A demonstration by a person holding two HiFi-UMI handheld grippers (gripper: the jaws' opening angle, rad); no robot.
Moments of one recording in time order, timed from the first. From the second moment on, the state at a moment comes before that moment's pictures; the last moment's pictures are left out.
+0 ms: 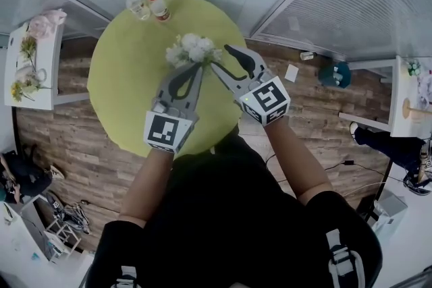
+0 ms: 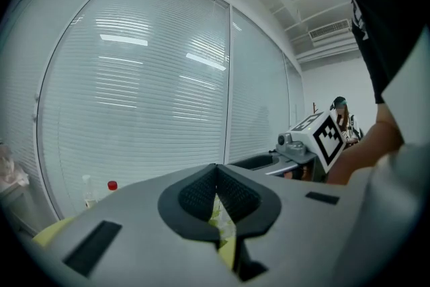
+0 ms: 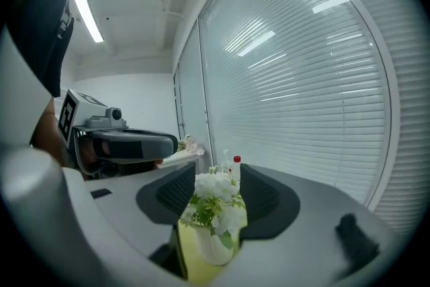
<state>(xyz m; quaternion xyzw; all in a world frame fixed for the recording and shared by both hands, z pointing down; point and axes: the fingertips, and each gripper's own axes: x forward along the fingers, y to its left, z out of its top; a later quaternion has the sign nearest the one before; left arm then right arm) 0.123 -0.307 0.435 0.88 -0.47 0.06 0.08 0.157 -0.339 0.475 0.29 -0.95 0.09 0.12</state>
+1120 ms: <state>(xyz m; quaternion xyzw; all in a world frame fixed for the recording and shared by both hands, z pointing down) 0.108 -0.304 0.454 0.87 -0.48 0.08 0.09 0.141 -0.347 0.523 0.25 -0.95 0.12 0.14</state>
